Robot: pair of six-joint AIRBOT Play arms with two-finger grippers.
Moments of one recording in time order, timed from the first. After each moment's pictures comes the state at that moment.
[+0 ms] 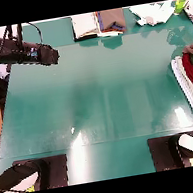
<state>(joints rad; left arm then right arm) -0.41 -1.17 1.56 1.33 -1.16 -1.52 -0.72 -1.06 1.56 -1.70 1.34 1.47</state>
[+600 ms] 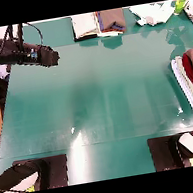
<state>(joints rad) -0.41 -1.17 1.56 1.33 -1.18 -1.51 -0.96 -0.91 1.05 -1.76 1.31 1.44</state>
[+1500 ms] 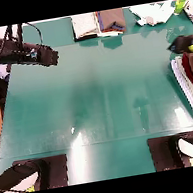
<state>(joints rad) -0.41 -1.17 1.56 1.34 -1.17 -1.51 -0.14 -1.00 1.23 -1.25 1.18 1.44</state>
